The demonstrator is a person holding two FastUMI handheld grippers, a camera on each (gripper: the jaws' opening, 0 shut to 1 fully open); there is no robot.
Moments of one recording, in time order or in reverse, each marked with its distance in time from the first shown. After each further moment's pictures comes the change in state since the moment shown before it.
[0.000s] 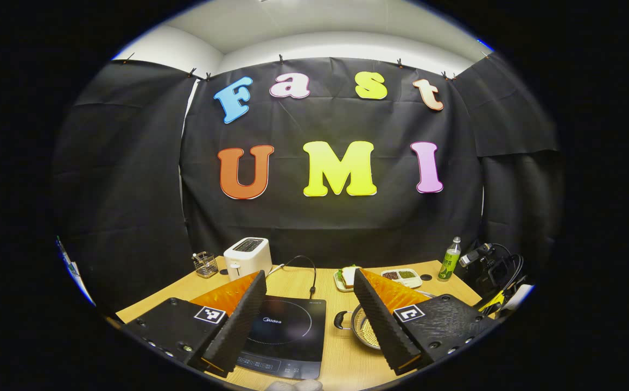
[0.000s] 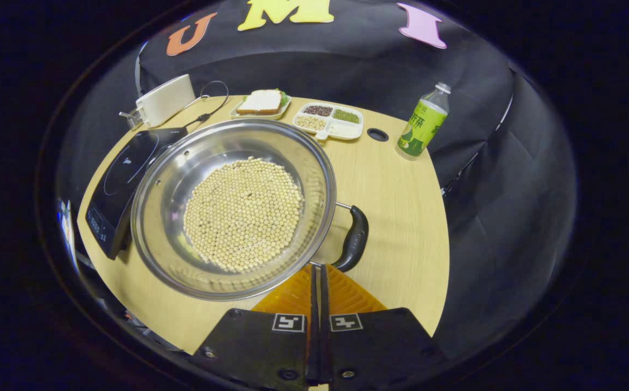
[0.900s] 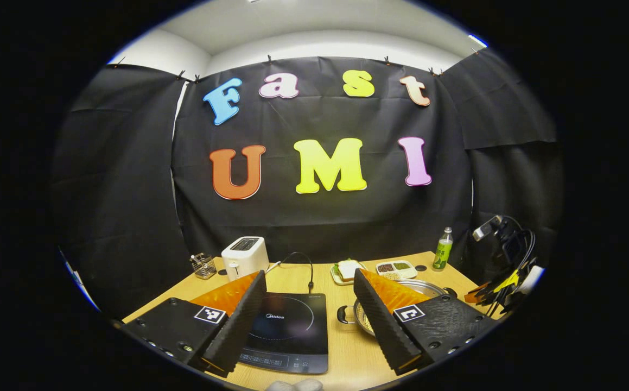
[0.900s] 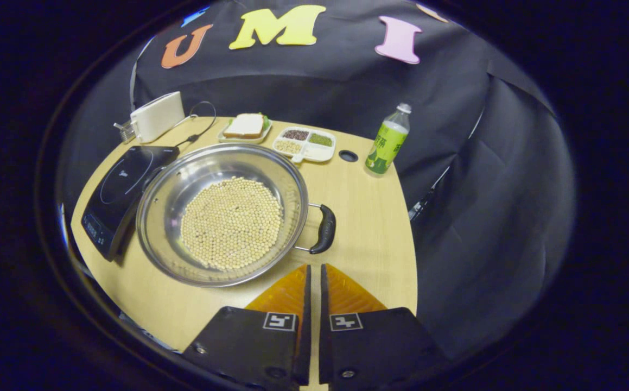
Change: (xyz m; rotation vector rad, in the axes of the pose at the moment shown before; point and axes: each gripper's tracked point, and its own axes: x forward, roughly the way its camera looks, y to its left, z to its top) left arm -0.021 0.003 -0.010 0.045 0.015 -0.079; right arm -0.057 -0.015 -0.004 0.047 -0.167 -0.096
